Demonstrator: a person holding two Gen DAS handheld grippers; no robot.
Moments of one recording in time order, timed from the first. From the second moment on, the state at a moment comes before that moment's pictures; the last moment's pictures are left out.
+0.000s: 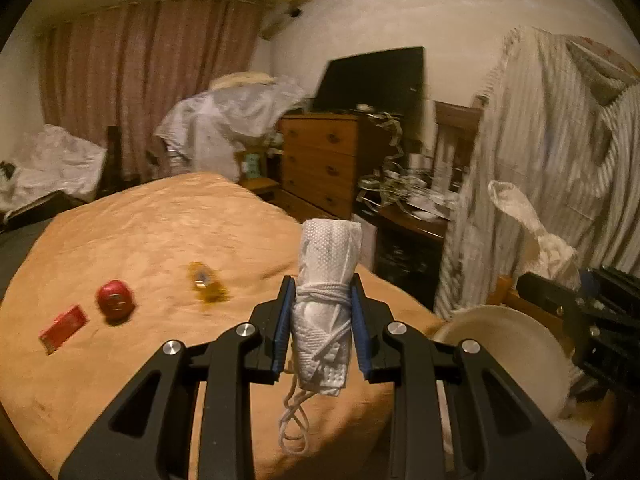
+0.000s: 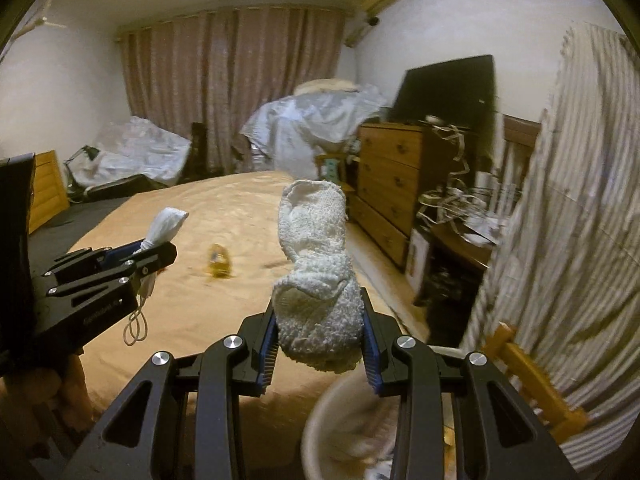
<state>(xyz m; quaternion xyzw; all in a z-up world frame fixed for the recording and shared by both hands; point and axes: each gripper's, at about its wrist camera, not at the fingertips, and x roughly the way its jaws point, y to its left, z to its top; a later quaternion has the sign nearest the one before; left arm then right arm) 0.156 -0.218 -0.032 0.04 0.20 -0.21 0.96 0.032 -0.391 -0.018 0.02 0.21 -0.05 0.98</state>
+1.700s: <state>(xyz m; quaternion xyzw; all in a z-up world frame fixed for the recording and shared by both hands) 0.180 -0.394 -0.109 0.14 0.37 -0.36 0.84 0.072 -0.577 -0.095 0.14 0.46 -0.05 0.87</state>
